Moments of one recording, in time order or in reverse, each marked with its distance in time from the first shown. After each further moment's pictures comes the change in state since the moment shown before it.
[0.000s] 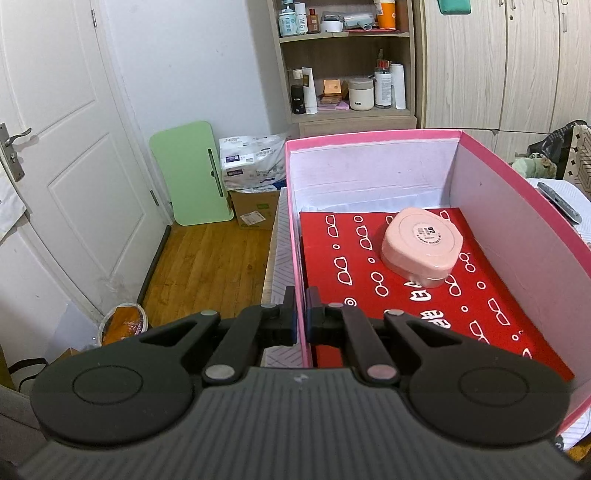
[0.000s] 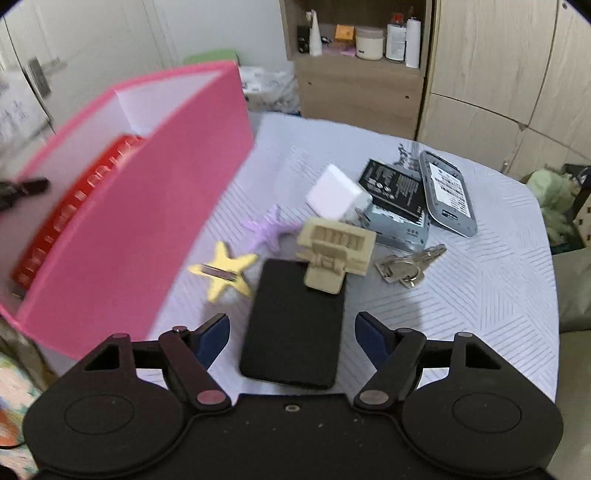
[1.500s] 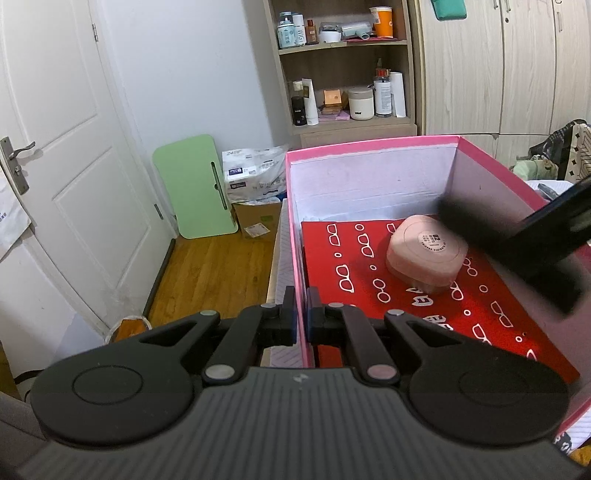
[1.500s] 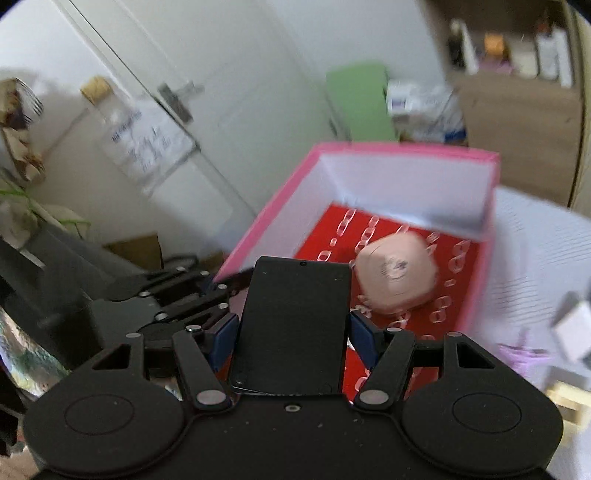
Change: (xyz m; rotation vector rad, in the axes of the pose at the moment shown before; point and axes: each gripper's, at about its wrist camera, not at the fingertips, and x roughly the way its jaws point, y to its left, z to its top) left arm -0.006 -0.001 -0.001 0.021 -0.041 0.015; right arm -0.016 0.110 0.107 -0.023 0.014 0.545
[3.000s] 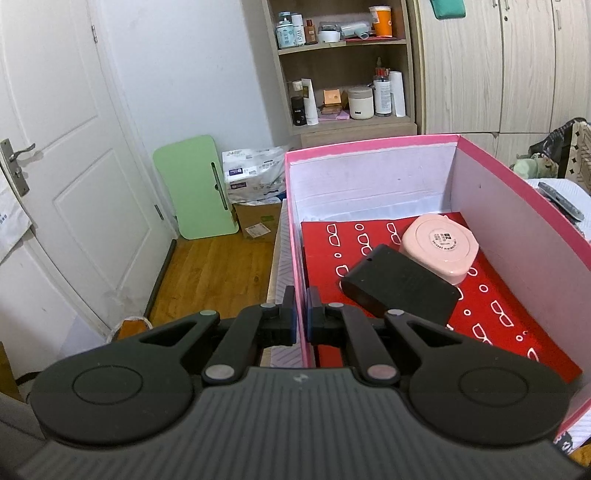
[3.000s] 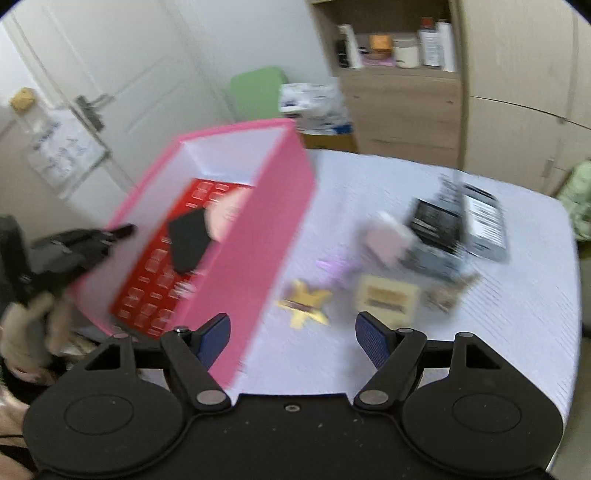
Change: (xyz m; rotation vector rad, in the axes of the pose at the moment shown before) left arm 0.001 -0.002 -0.002 0.005 -0.001 0.001; right arm -0.105 -0.069 -0.066 0.077 -0.043 -0.336
